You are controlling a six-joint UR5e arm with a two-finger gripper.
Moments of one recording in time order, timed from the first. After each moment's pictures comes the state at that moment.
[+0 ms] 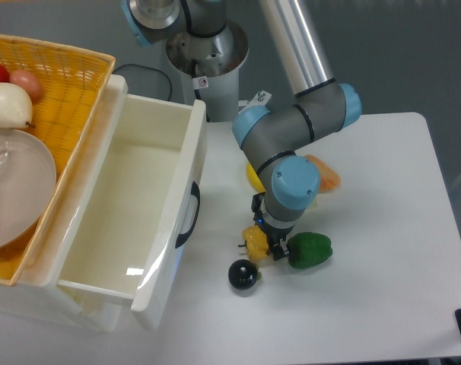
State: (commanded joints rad) arm 2.52 -2.09 -1.62 -1.10 1.48 1.65
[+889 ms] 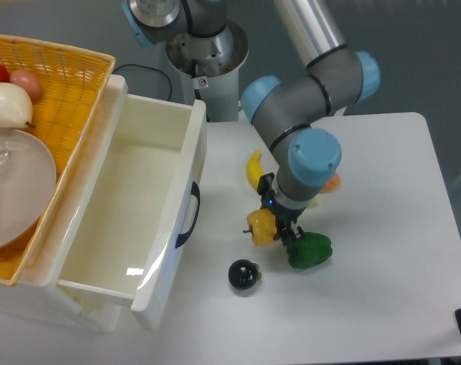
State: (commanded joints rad) arm 2.56 -1.94 -1.48 -1.45 1.47 1.67
